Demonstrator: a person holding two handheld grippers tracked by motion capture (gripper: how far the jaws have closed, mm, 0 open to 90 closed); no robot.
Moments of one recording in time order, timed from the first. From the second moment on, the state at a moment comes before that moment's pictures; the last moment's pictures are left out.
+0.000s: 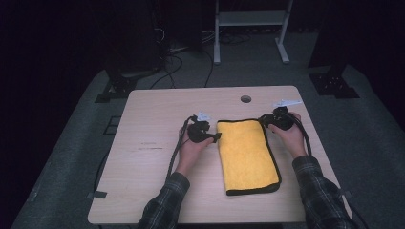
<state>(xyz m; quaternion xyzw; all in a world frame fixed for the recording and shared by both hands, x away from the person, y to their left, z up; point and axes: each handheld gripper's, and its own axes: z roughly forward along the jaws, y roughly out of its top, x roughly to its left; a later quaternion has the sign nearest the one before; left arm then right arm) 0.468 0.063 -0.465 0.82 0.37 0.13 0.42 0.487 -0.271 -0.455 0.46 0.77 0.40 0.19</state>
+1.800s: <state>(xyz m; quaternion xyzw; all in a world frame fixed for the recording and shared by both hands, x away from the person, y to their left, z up) 0.473 0.054 -0.433 0.81 0.33 0.06 0.48 0.462 -0.266 -0.426 0.42 0.78 0.43 0.16</state>
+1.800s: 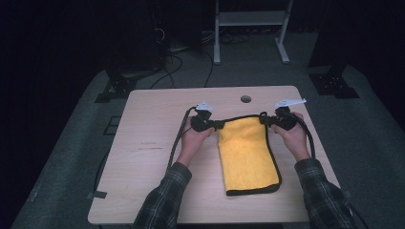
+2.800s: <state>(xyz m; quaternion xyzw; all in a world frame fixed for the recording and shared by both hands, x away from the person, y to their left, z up) 0.379 0.052 -0.424 0.84 0.26 0.02 0.48 0.356 -0.279 -0.427 0.39 0.80 0.43 0.13</state>
